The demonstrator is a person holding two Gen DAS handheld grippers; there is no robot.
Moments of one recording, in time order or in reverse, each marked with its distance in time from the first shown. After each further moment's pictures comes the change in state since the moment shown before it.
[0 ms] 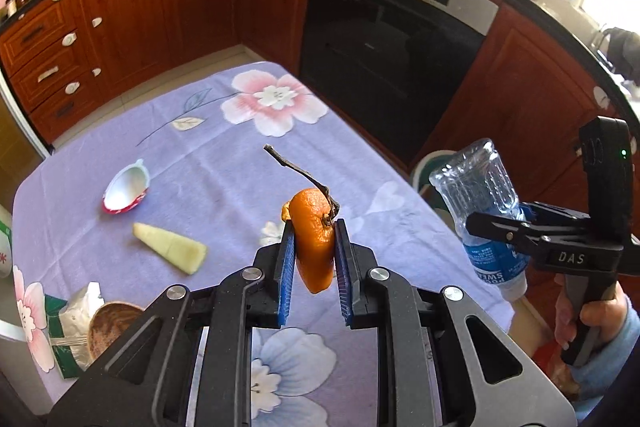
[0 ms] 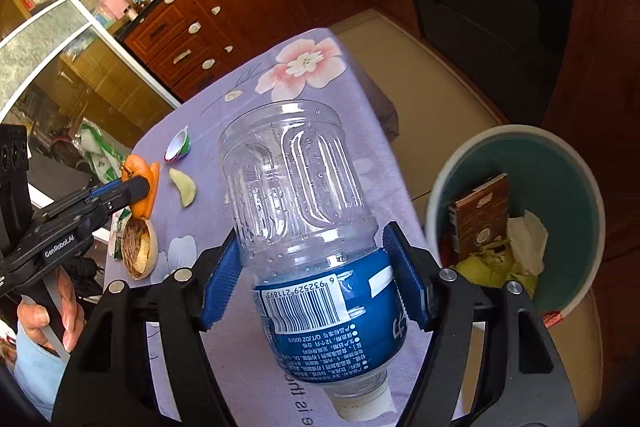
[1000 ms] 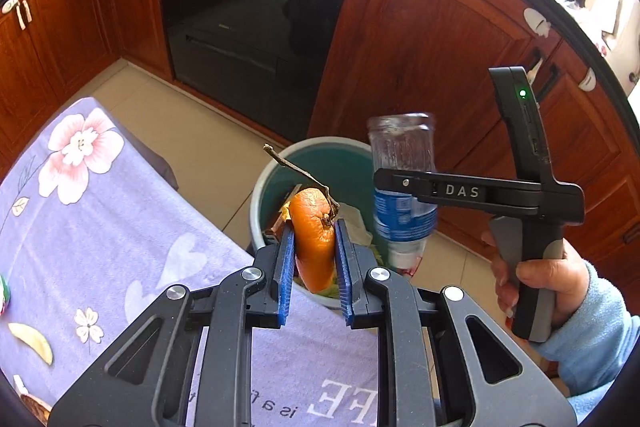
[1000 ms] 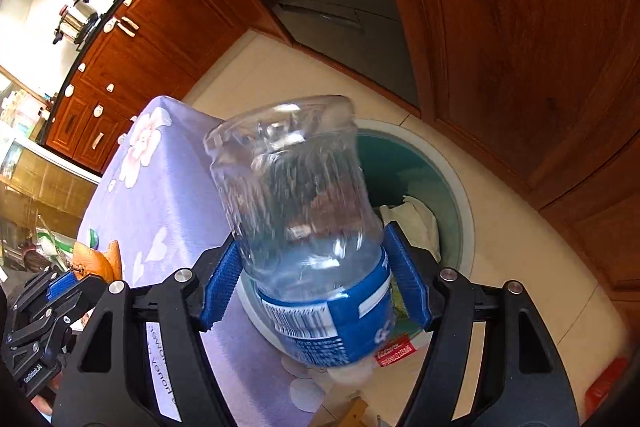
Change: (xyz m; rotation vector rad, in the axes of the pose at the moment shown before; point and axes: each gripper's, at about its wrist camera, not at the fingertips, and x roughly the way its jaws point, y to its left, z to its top) left arm 0.089 -0.161 0.034 0.237 0.103 -0.240; right arm -0.001 -0.164 0.010 0.329 -0.020 -0.163
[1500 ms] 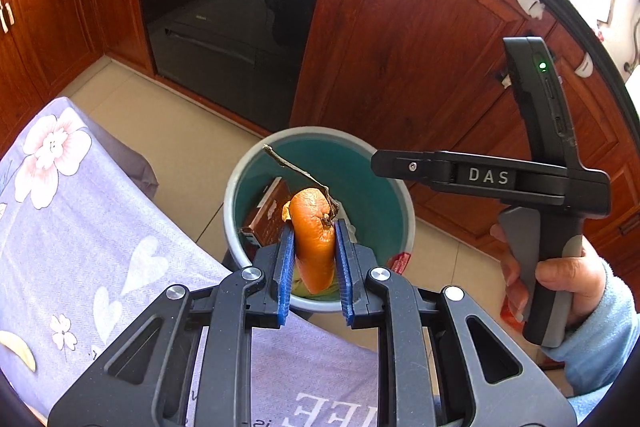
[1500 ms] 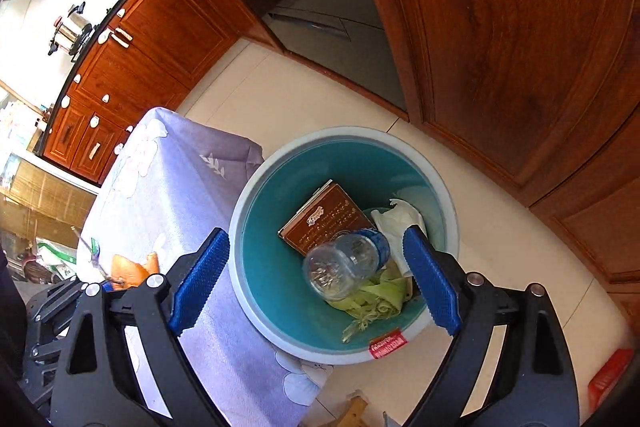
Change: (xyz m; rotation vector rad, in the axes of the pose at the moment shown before) left arm 0.028 -0.016 0.005 0.024 0.037 -0.032; right arm -0.018 -0.015 0.001 0.022 -0.022 -0.007
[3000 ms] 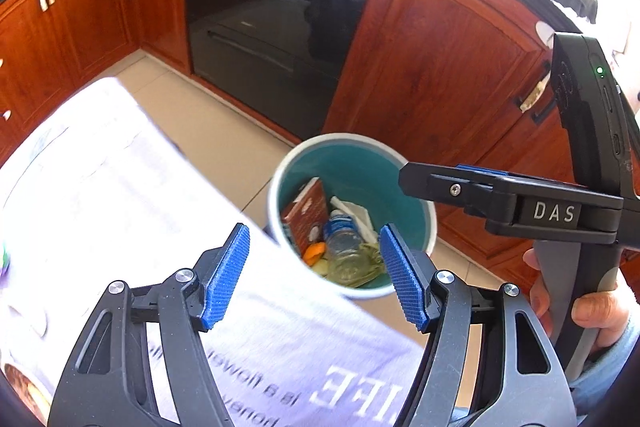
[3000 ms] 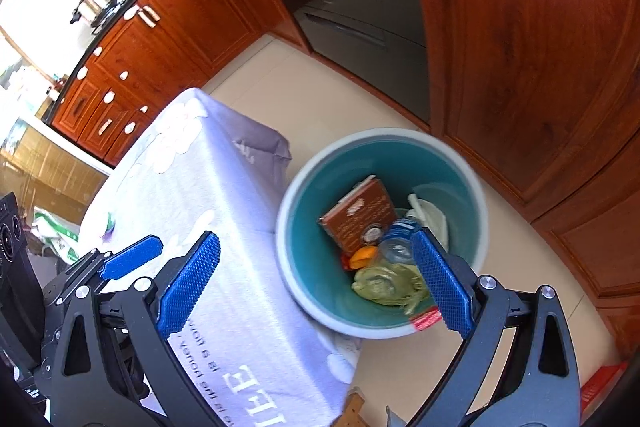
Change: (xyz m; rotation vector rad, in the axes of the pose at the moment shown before) left arm -0.042 0.033 -0.031 -0.103 -0.072 0.073; right arm -0.024 0.067 -0.019 -0.122 -0.016 0.001
